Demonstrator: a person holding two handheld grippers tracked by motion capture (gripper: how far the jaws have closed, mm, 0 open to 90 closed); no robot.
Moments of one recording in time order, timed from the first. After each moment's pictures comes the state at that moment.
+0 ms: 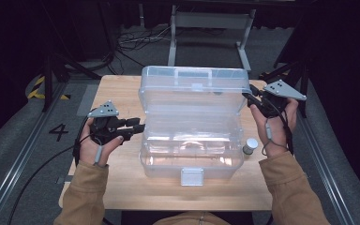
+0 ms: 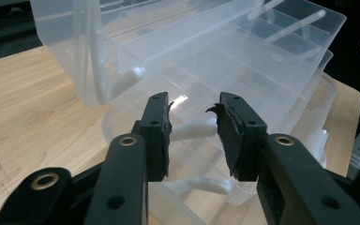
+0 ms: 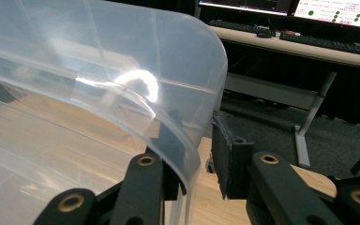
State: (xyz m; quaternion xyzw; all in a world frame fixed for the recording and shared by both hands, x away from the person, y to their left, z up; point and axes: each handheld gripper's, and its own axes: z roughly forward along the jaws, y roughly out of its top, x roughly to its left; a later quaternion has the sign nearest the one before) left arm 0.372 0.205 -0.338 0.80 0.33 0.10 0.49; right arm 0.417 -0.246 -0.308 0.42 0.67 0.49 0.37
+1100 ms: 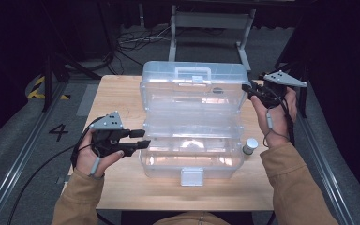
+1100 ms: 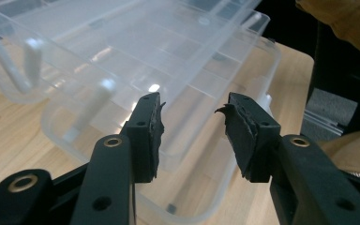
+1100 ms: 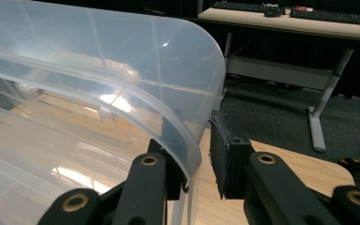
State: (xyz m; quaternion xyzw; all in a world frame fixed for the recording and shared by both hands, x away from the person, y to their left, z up) left arm 0.340 0.194 -0.335 0.84 0.25 0.06 0.47; right arm 0.442 -0.251 -0.299 0.45 0.68 0.48 0.33
